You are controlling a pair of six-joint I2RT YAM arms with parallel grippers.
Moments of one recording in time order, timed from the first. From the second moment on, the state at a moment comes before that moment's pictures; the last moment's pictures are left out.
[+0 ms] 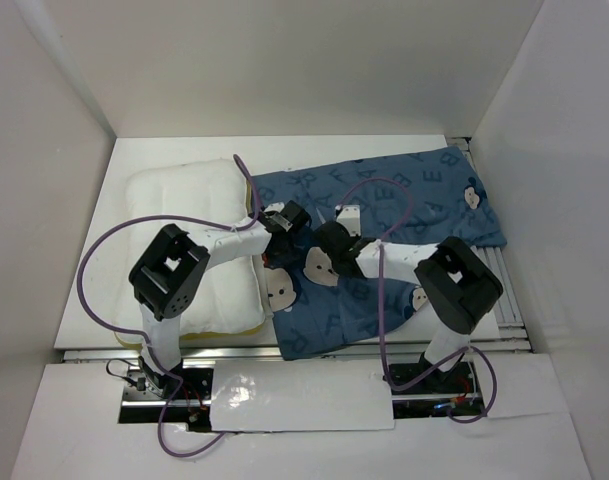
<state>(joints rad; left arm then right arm) -0.69 1.93 1.29 -0.58 -0.25 -0.91 0.73 1.71 0.90 -0.18 0.61 0.55</state>
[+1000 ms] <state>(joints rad) -0.70 1.90 1.26 -0.63 -0.27 -0.92 0.72 1.67 0.83 0.01 0.34 0.33</state>
